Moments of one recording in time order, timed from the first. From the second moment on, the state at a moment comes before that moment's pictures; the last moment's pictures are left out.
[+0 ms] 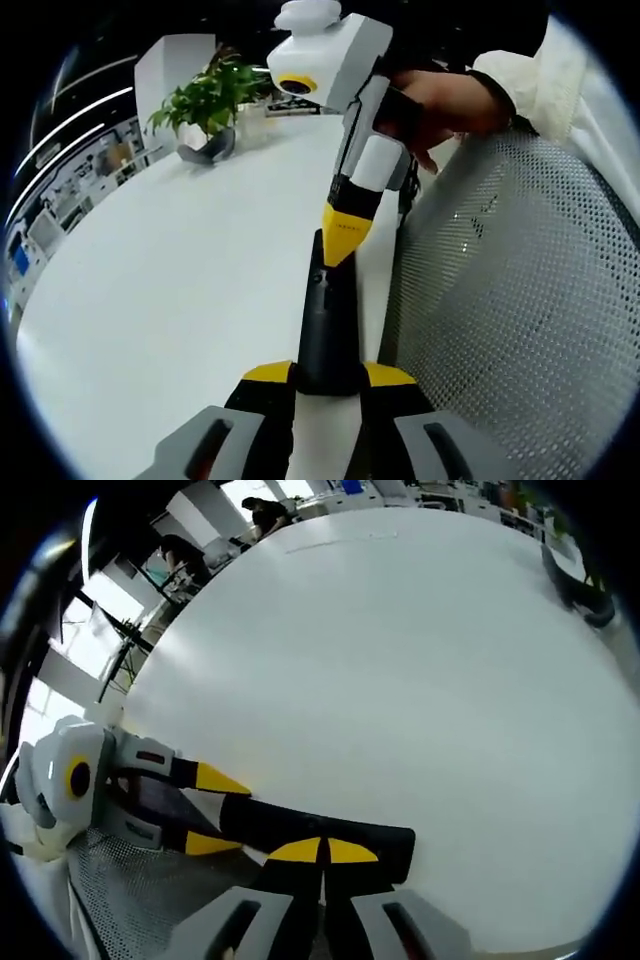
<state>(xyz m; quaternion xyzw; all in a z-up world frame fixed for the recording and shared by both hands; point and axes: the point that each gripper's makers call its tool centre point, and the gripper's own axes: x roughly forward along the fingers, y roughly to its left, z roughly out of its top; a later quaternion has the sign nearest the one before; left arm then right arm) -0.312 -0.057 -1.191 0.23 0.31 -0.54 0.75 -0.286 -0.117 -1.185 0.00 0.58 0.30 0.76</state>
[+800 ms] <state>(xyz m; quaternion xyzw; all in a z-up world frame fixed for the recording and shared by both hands) -0.311 -0.056 -1.191 0.22 0.31 -0.54 0.75 -0.291 -0.133 -1.185 0.02 0.61 0.27 0.75</state>
